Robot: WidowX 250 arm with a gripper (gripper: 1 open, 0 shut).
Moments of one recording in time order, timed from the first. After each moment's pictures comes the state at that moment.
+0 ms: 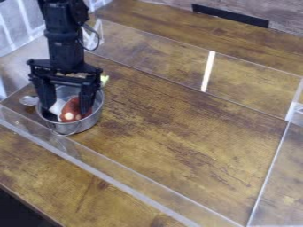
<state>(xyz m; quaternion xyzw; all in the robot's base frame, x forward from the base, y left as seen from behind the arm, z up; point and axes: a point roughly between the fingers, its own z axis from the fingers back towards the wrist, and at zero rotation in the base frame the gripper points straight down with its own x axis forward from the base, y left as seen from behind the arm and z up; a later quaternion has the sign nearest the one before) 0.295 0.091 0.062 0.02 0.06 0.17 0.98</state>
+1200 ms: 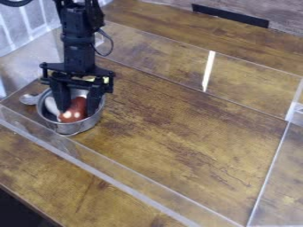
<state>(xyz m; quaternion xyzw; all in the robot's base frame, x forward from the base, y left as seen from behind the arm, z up) 0.311 0.084 0.047 0.03 0.06 0.22 0.97</state>
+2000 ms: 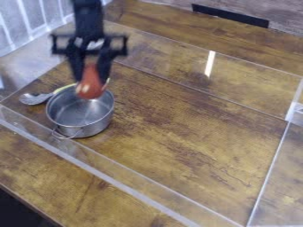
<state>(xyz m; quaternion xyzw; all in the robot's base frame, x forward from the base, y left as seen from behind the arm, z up) 0.336 0.053 0.111 -0.02 0.06 0.25 0.97</state>
